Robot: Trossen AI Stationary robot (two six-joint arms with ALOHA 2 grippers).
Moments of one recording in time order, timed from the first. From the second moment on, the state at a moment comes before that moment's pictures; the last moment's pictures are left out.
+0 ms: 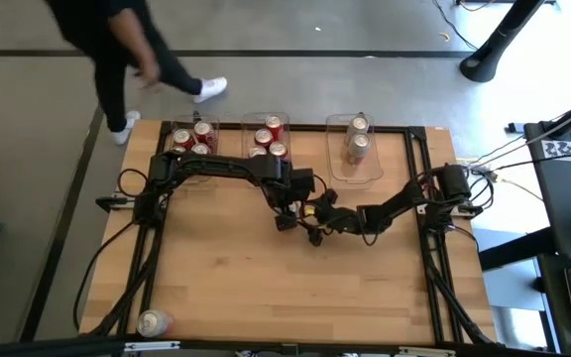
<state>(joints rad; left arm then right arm) 0.08 2.05 1.78 -1.09 0.06 -0.17 0.13 1.87 0.58 0.81 0.43 0.17</state>
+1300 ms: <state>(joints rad) -0.04 2.01 1.77 -1.06 -0.09 -0.17 0.13 1.78 0.58 0.70 0.35 0.18</state>
